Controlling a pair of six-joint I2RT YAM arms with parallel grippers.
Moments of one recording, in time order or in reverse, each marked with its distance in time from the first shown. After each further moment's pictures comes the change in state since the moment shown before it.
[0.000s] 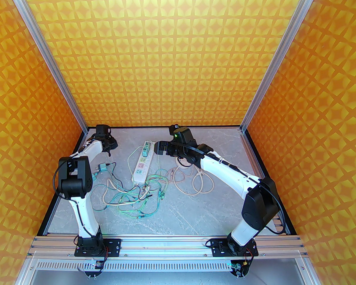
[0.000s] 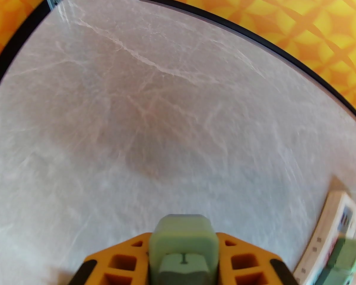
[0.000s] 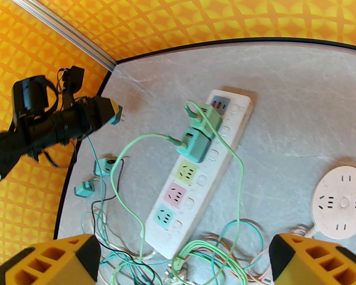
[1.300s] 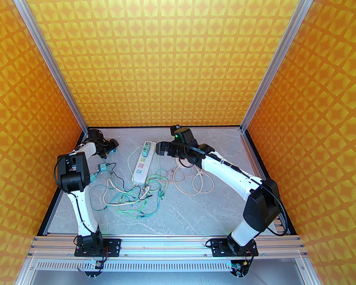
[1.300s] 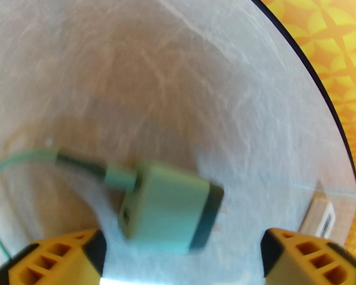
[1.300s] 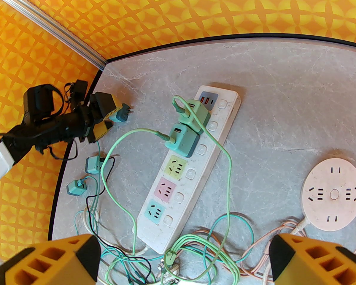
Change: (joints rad) left arm 0.113 0.035 -0.058 0.014 0.286 -0.121; right arm 0.000 -0.016 0.000 -0.030 0.015 0.007
